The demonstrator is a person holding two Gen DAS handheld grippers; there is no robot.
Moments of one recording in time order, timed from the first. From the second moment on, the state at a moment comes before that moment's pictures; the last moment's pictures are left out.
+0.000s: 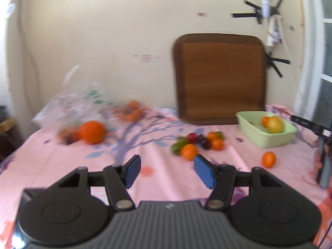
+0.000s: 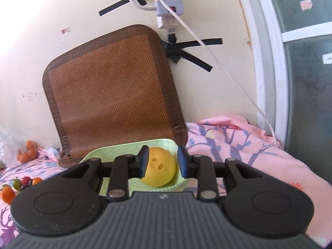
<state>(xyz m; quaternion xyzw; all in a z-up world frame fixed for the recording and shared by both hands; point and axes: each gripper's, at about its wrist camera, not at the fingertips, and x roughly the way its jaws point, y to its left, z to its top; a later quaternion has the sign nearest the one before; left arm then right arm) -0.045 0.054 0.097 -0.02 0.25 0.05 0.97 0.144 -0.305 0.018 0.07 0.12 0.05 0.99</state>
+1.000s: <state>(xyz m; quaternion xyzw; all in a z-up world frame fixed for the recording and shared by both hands) -0.046 0.039 0.060 -0.02 0.28 0.02 0.96 0.135 -0.313 0.018 0.09 0.12 0.09 0.98</state>
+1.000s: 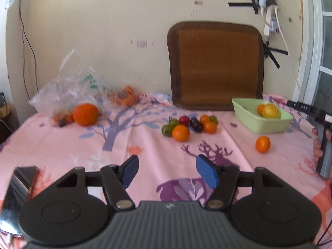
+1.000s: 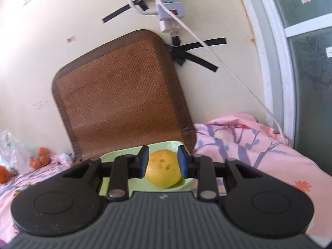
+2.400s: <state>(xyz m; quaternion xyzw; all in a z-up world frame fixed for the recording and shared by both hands) 0.103 0.041 0.003 -0.04 0.32 -0.13 0.94 0.155 -0.118 0.000 -0.07 0.30 0.29 0.91</state>
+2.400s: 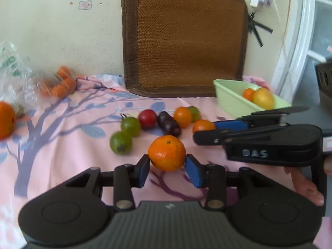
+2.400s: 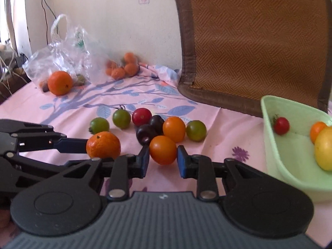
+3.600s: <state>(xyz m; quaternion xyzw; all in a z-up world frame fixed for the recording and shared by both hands) 0.128 -0.105 0.057 0.01 0.31 -0.22 0.93 0.081 -0.294 0.019 0.03 0.21 0.16 0.96</state>
